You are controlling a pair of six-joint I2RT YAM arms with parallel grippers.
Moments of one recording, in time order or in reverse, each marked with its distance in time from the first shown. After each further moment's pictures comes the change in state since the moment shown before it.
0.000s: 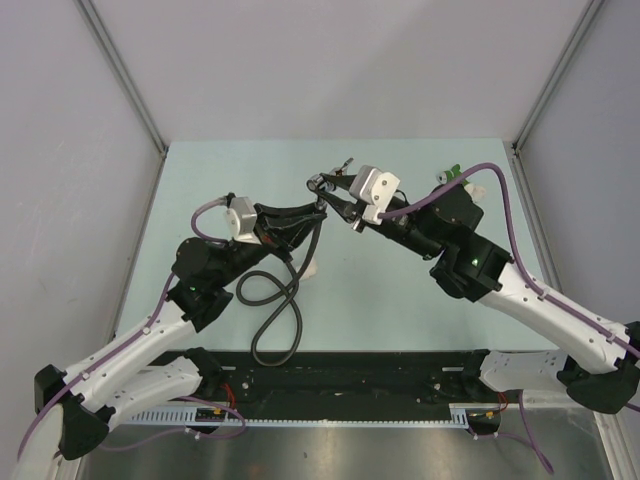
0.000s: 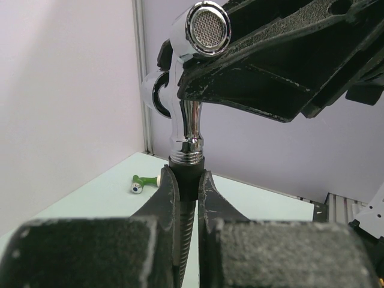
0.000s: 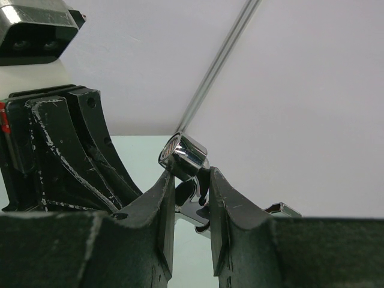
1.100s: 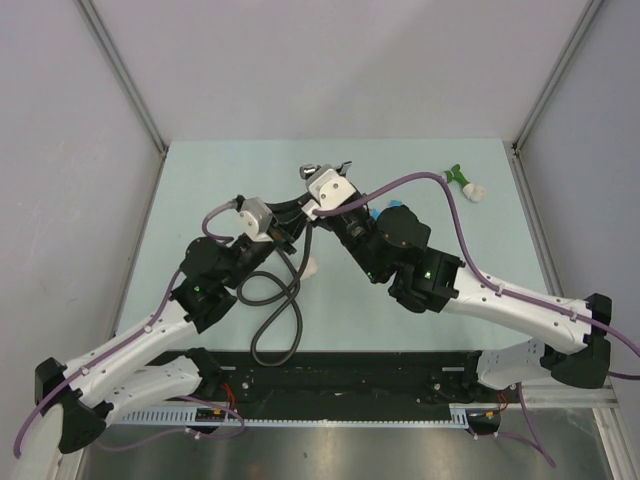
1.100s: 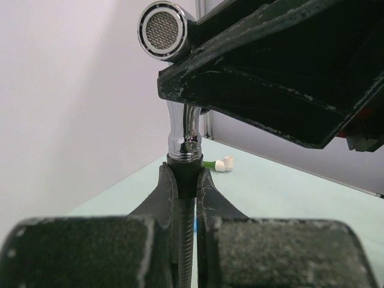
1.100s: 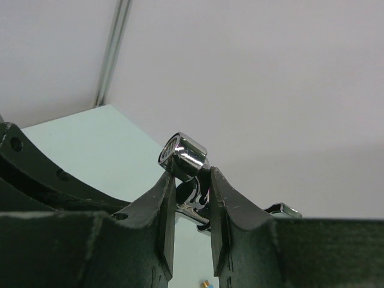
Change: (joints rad) left arm -0.061 0.011 0.011 -0.062 -0.238 0.212; right arm 0.227 0.150 0.037 0.143 0.662 -0.122
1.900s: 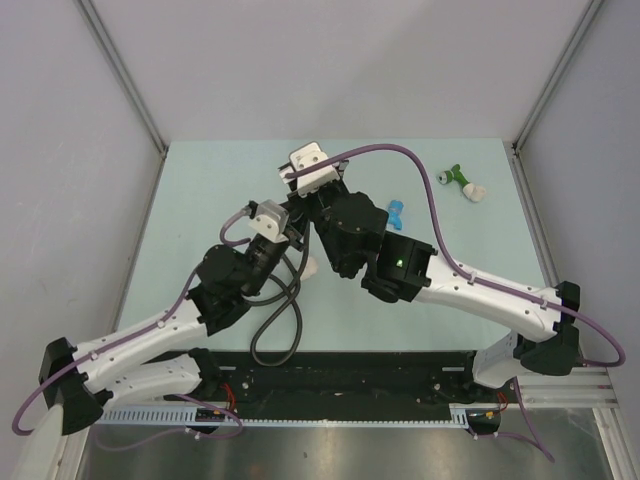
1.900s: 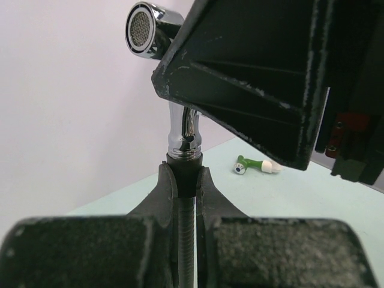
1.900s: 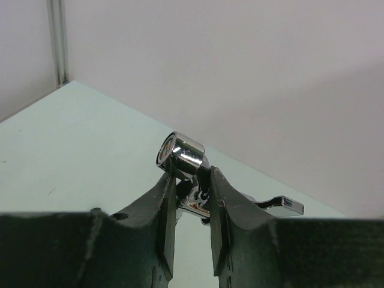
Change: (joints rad) left arm -0.136 0.064 -0.013 0.099 -0.344 0.150; right arm 0.039 0.189 0.253 -0.191 0.338 0.177
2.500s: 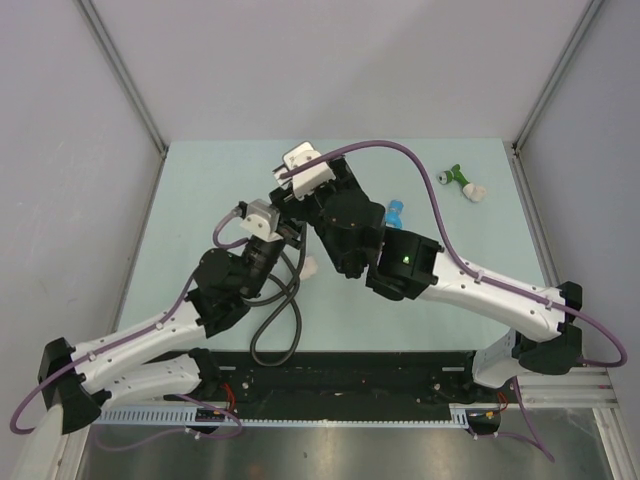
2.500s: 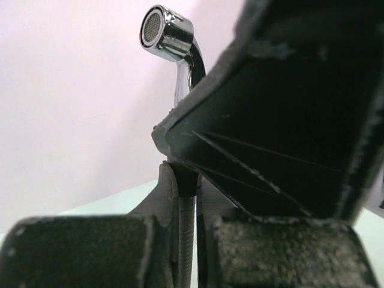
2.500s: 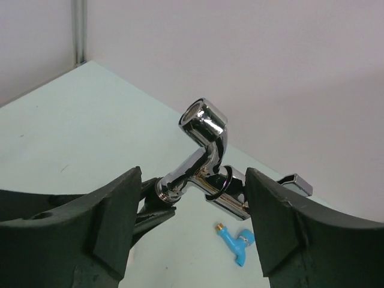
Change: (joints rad) left arm -0.033 0.002 -0.005 0.045 -0.109 -0.005; right arm 0.010 0.019 0.089 -0.187 -0.025 0.062
